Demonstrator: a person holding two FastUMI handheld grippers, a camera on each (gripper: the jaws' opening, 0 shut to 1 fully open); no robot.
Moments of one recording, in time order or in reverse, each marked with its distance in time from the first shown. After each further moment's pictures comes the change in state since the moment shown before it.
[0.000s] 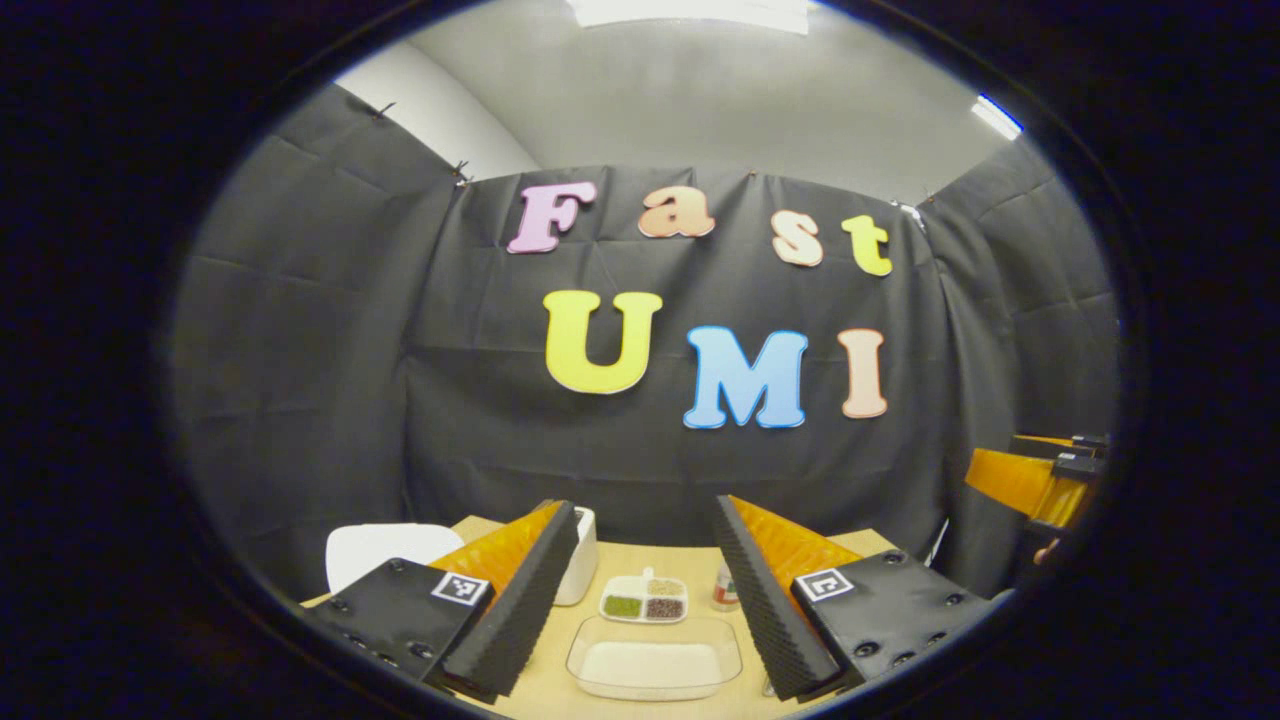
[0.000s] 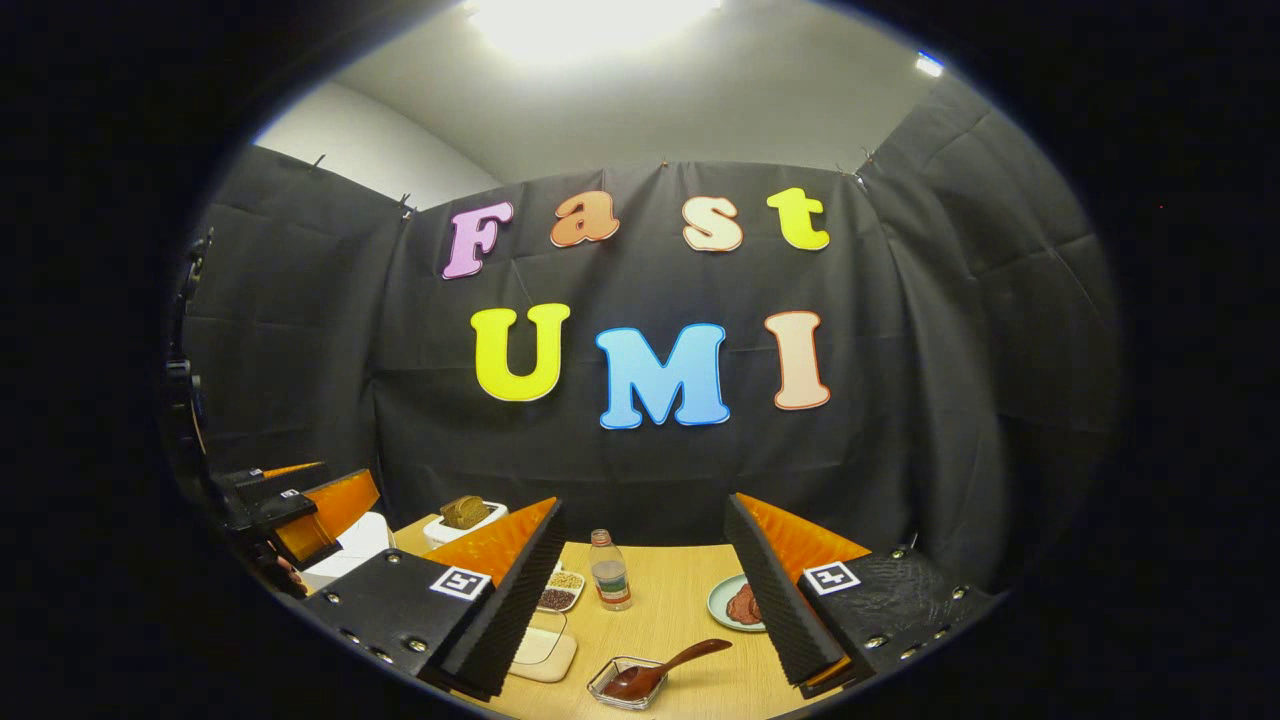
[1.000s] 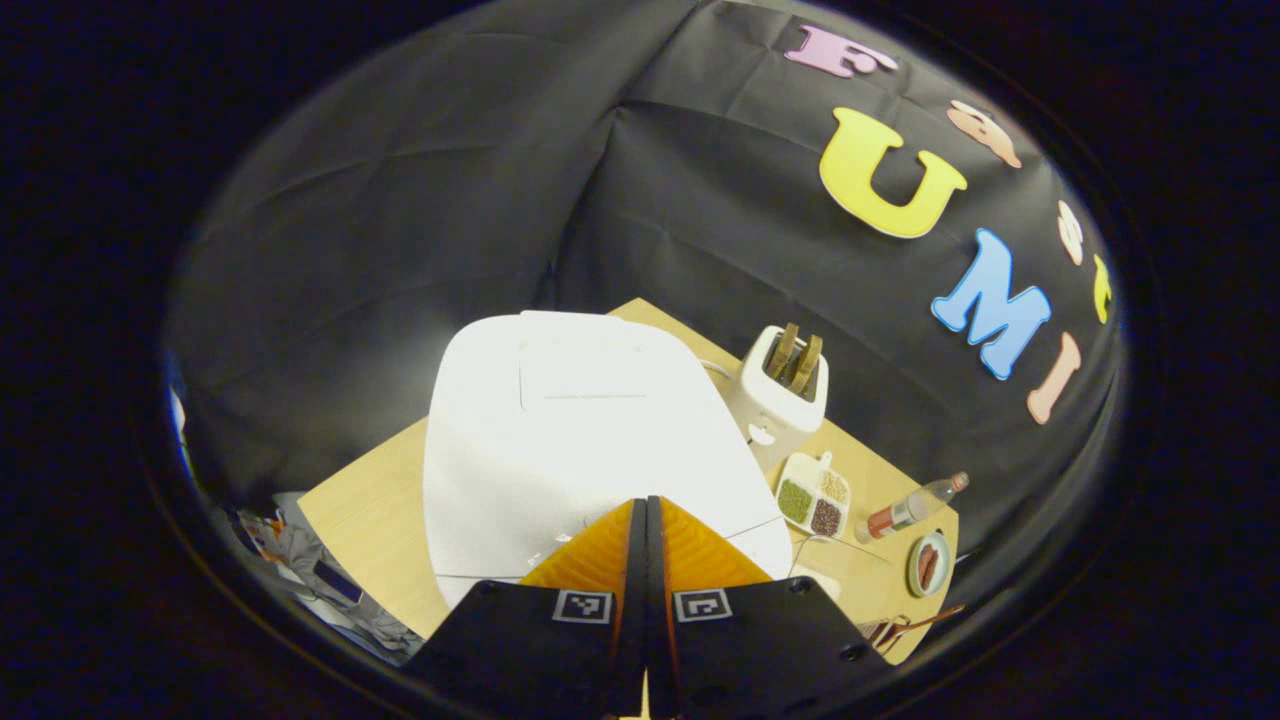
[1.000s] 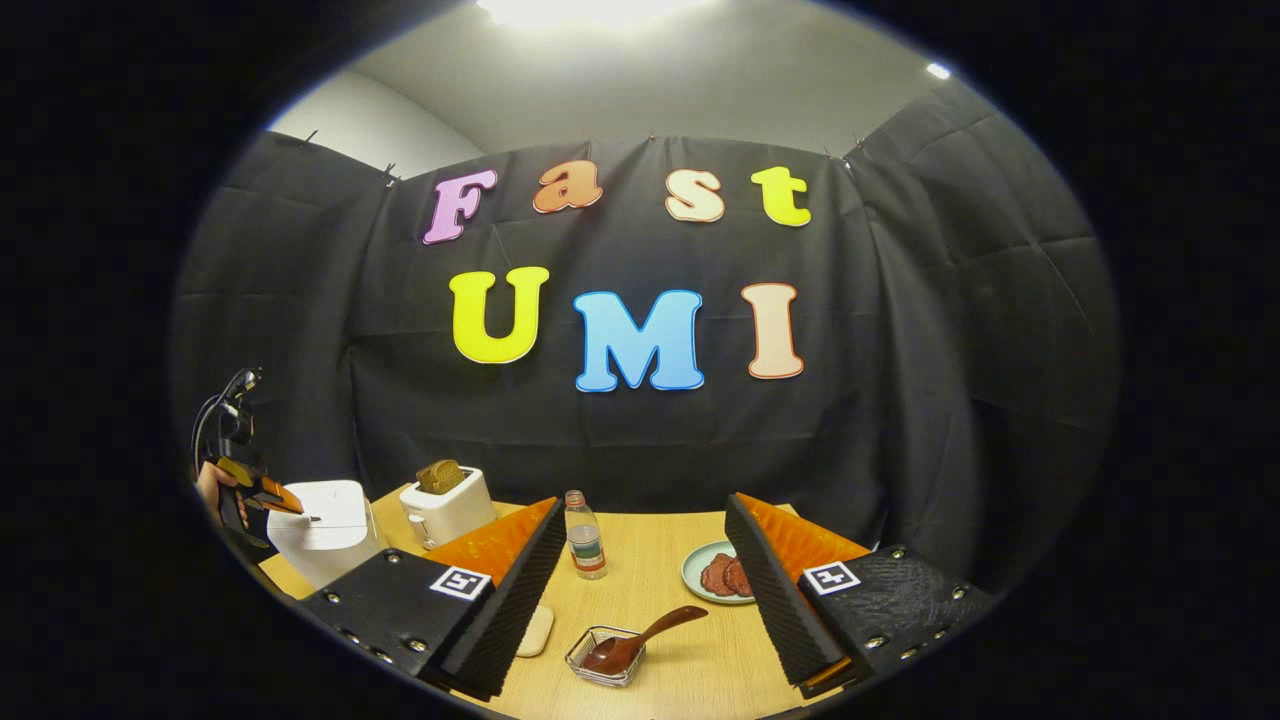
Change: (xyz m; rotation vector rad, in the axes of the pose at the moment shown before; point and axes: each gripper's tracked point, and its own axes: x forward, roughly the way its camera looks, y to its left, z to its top) left arm 0.055 0.272 -0.188 -0.419 0.647 0.346; right arm -0.017 -0.017 -0.034 -0.031 0.102 -0.085
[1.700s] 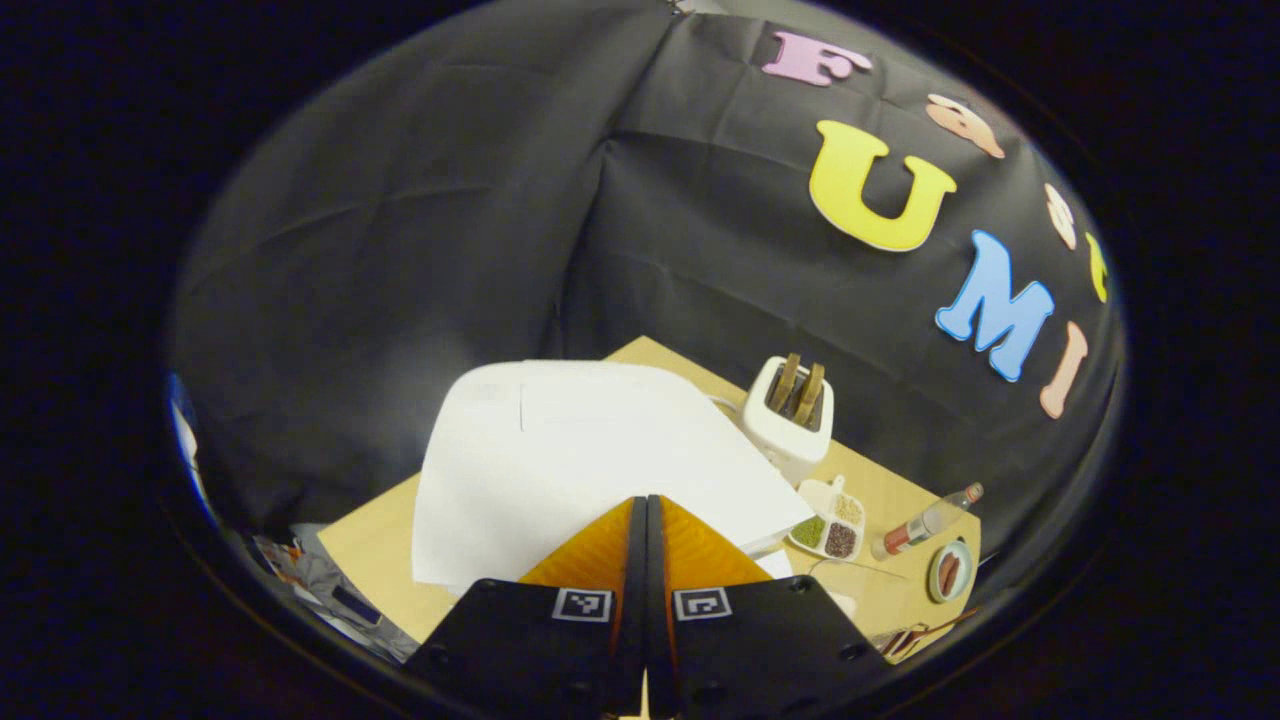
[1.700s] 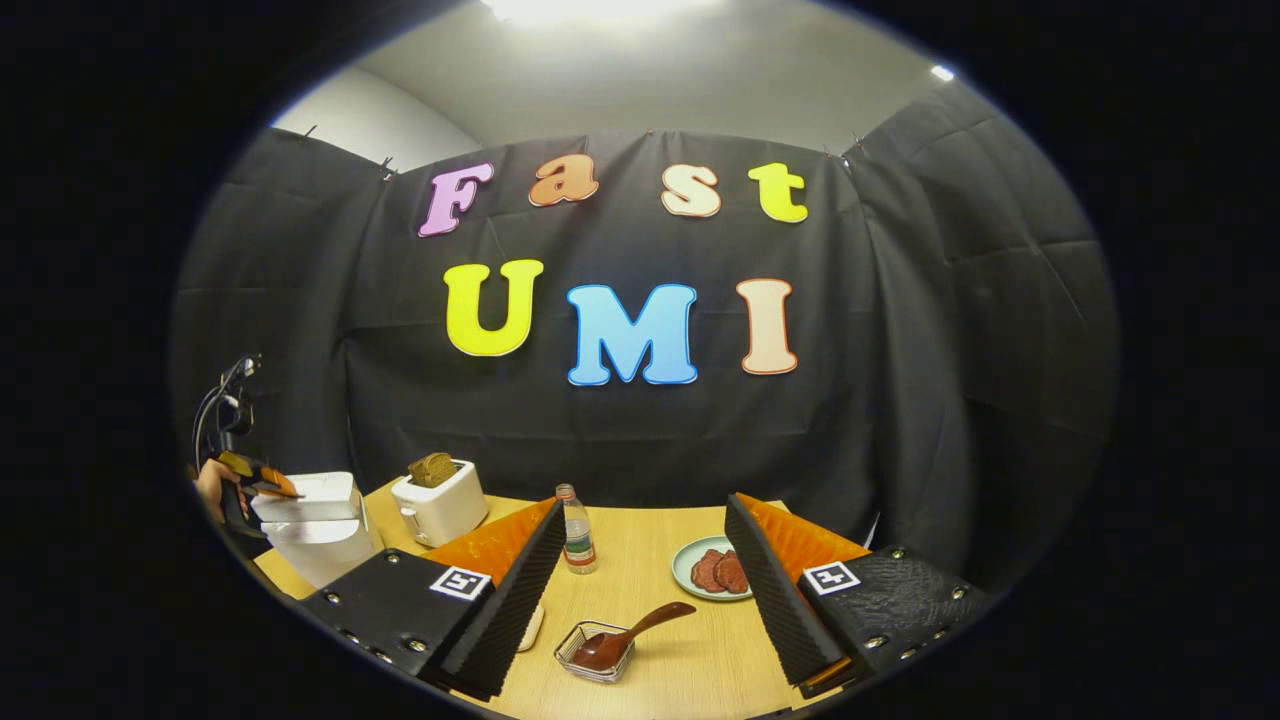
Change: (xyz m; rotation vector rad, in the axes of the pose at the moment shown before) left arm -0.019 -0.007 0.052 0.099 -0.171 0.057; right arm 0.001 -0.002 -0.003 -0.001 0.018 0.008
